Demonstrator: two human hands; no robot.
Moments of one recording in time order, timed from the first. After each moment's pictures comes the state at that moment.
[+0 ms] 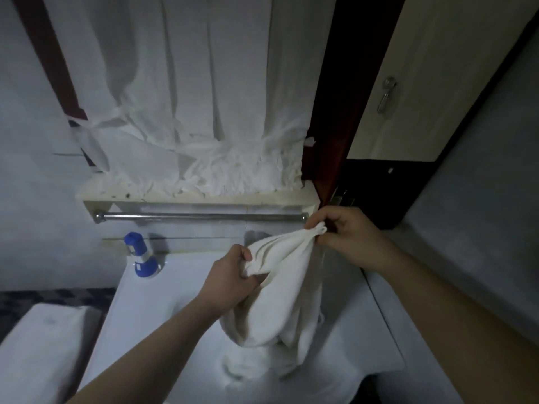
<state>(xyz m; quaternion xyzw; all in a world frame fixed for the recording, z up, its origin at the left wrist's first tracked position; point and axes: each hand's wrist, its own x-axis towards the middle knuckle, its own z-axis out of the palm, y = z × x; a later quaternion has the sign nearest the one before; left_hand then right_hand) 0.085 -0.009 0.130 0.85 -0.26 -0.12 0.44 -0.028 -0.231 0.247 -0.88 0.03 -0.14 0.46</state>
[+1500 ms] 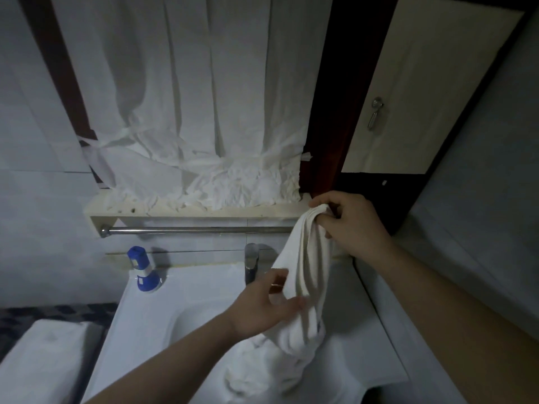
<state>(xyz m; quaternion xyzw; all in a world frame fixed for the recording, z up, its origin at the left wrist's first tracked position) 0.044 -0.025 0.152 0.76 -0.36 -0.28 0.46 -0.021 -0.217 0.285 -0.87 0.15 -0.23 0.40</state>
